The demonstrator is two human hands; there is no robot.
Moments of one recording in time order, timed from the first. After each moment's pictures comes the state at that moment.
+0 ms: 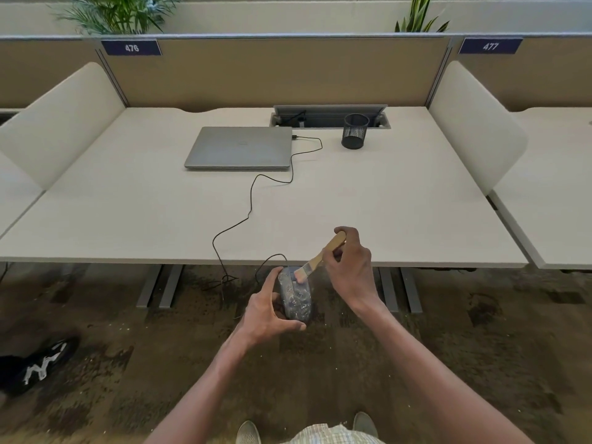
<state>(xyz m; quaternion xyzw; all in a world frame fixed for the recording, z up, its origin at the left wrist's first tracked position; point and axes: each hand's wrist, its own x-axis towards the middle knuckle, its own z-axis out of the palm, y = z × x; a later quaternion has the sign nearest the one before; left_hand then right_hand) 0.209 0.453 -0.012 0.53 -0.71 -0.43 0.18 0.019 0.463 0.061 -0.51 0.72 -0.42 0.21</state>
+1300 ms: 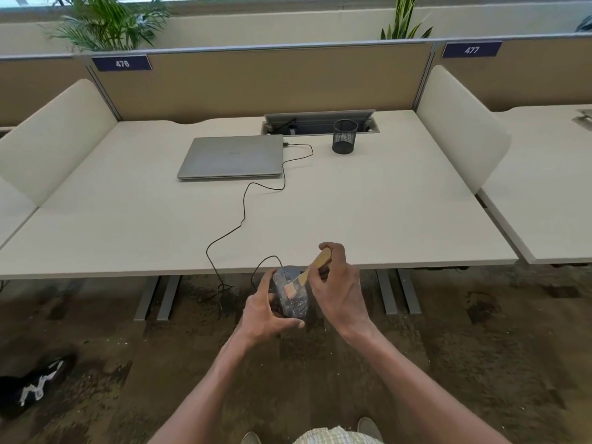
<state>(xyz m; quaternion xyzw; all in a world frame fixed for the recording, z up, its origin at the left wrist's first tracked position) 0.202 0.445 -0.014 0.54 -0.70 -0.42 0.20 0.036 0.491 0.061 -0.55 0.69 -0.43 0.18</state>
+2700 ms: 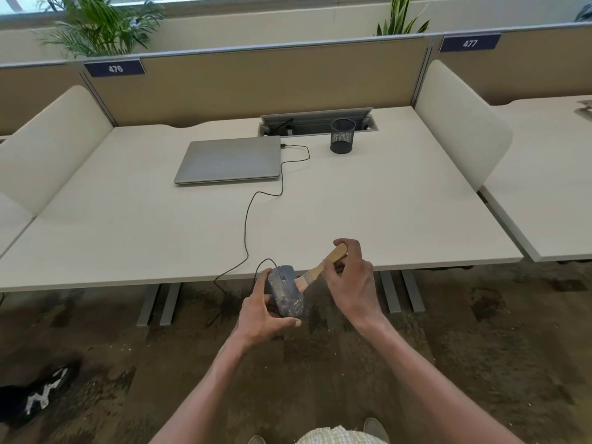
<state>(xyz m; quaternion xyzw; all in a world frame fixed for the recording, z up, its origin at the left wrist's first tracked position) 0.206 0.428 -0.017 0.54 -0.70 -0.43 0.19 0.009 0.475 0.059 -0.50 0.71 -0.45 0.21</state>
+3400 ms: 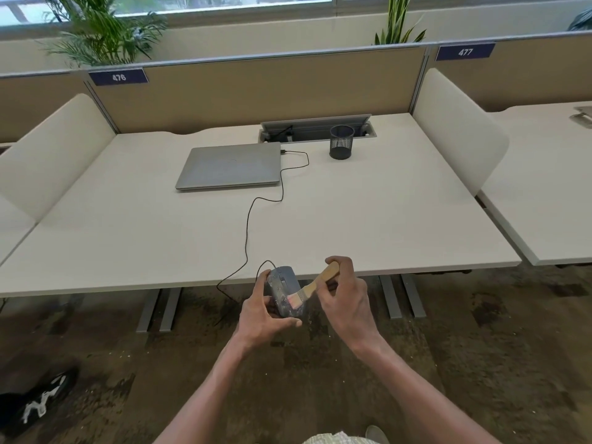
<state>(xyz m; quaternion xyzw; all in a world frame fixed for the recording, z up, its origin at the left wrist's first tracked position) 0.201 0.431 -0.002 0.55 -0.70 -0.41 0.20 0.025 0.496 0.053 -0.54 0.68 -0.45 0.20</state>
